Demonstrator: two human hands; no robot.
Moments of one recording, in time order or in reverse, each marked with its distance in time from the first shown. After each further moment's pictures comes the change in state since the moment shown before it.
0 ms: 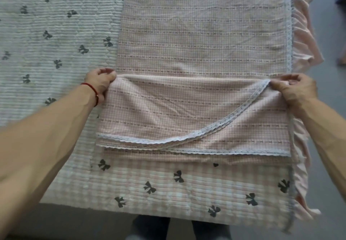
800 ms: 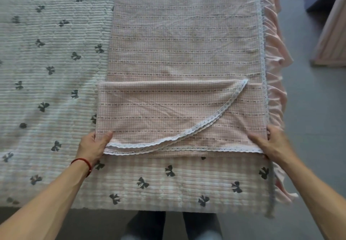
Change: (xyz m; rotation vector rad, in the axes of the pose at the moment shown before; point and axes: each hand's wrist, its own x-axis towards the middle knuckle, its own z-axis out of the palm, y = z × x) left_hand -0.138 -0.125 -0.043 0.405 0.032 0.022; right_hand -0.142 0.074 -0.051 -0.439 -0.276 -0.053
